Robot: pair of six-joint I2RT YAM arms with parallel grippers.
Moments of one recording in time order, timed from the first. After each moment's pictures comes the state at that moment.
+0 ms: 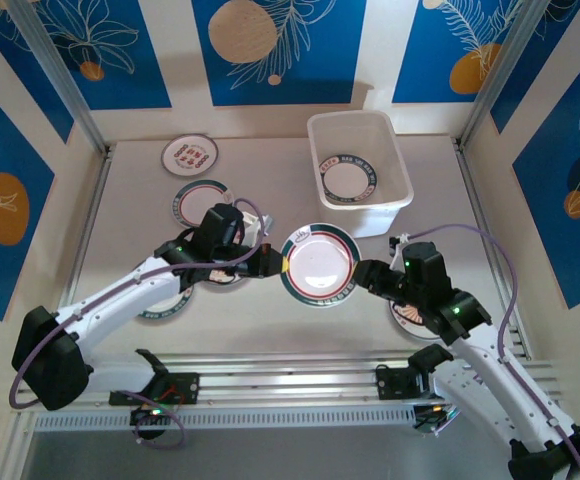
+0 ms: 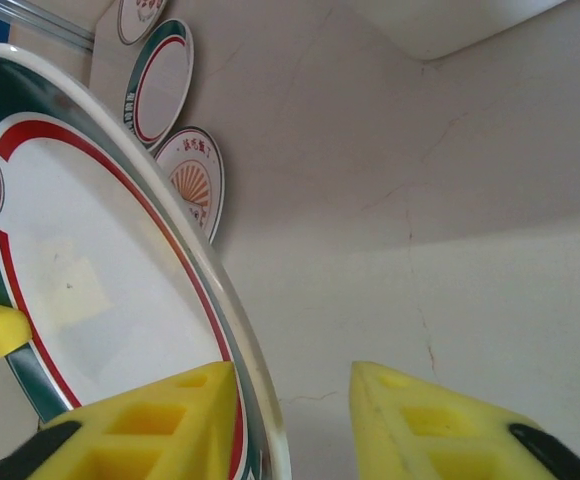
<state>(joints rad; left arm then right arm) -0.71 1.26 0.95 -0.38 0.53 -0.65 0.45 0.63 0.61 -0.61 -0.24 0.81</state>
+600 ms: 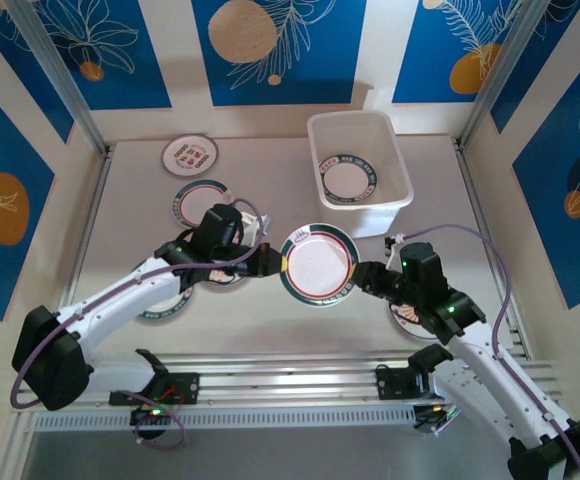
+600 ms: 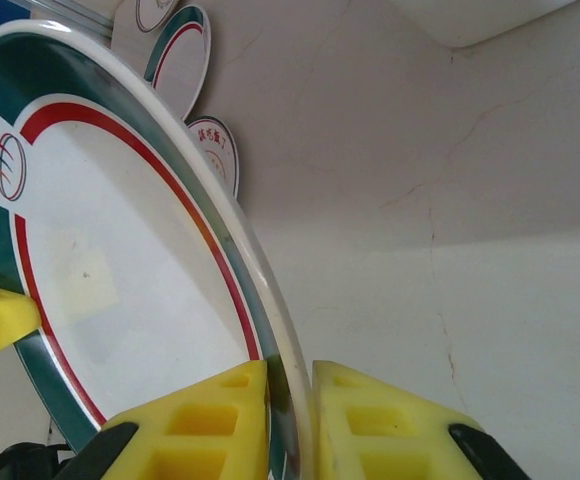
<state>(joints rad) -0.70 1.26 0.93 -0.35 0.54 -0.67 0.45 0.64 0.56 -0.52 -0.29 0.80</state>
